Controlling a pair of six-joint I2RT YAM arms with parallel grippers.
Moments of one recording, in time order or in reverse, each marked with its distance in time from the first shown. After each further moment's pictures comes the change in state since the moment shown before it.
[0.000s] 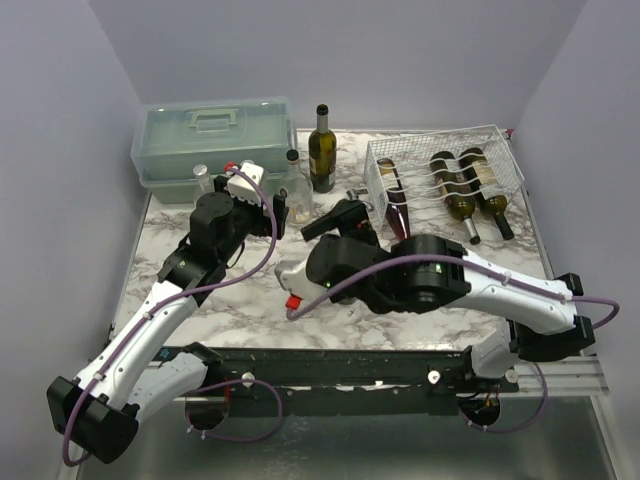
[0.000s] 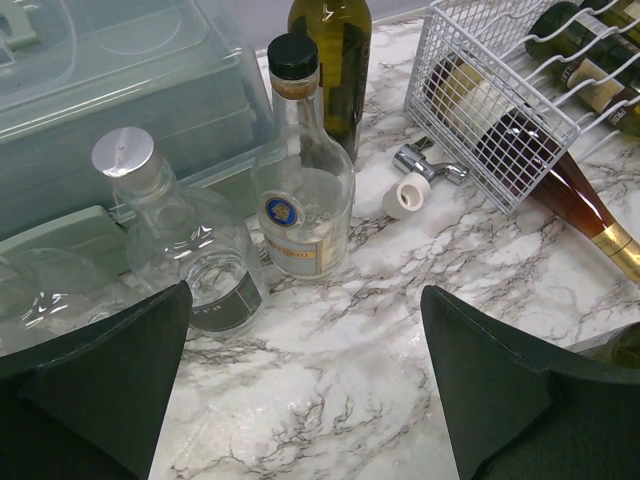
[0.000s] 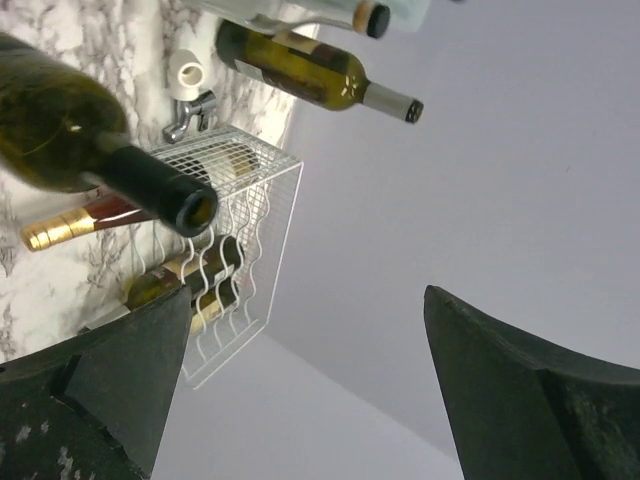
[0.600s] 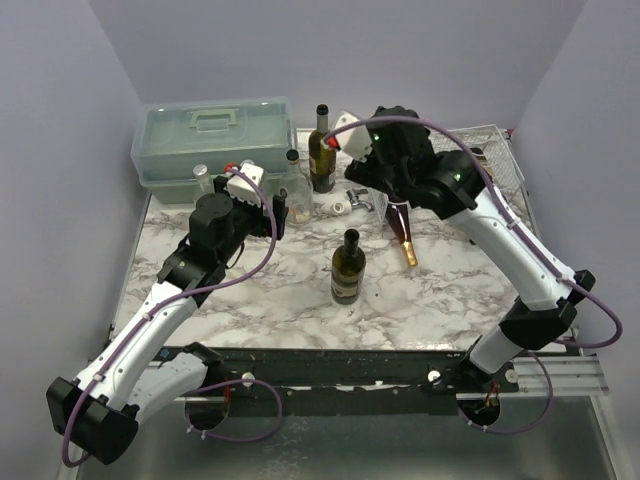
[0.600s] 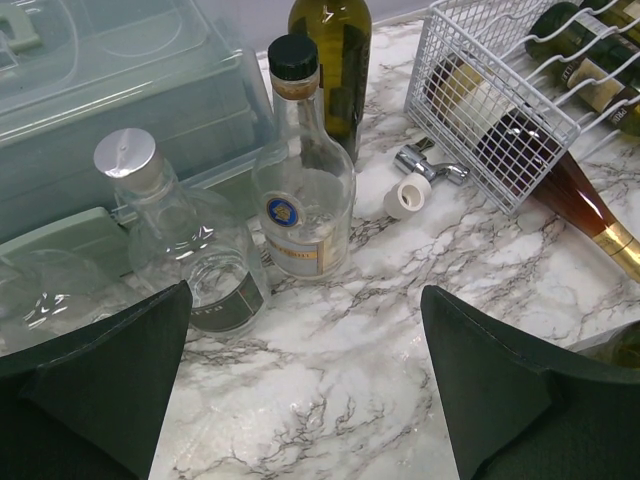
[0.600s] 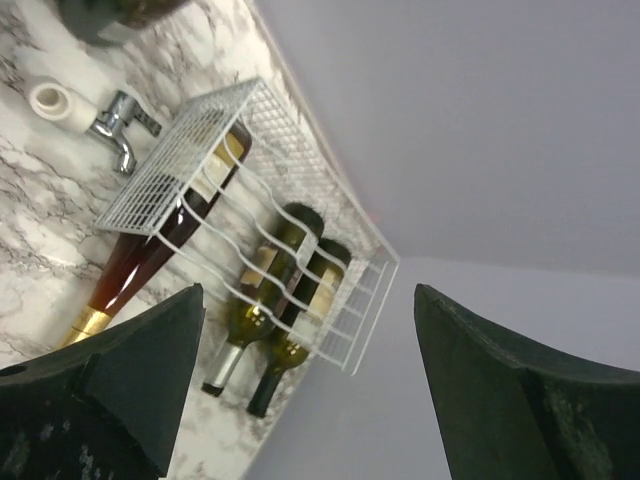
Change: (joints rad) left arm 0.000 -0.008 -0.004 0.003 0.000 0.003; right arm -0.591 0.039 0.061 0.327 -0.184 0.234
